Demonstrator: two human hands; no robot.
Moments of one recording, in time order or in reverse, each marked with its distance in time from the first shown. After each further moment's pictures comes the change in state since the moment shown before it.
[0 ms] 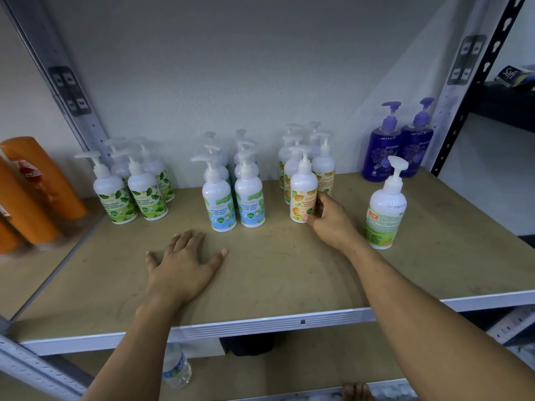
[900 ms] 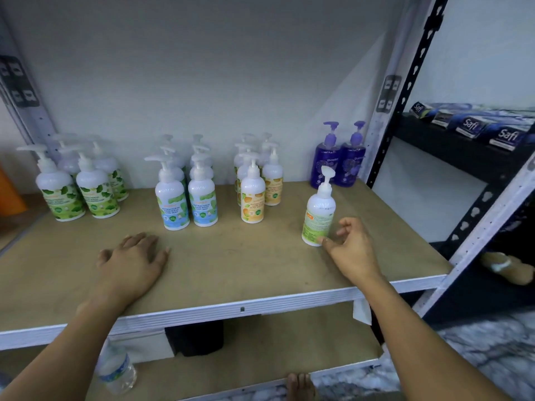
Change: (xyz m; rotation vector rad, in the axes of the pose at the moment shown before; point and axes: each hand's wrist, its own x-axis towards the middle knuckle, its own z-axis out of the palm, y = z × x) left_hand -0.009 0.002 0.009 -0.038 0.144 0.042; right_hand -0.098 0.054 -0.107 -0.134 0.365 0.132
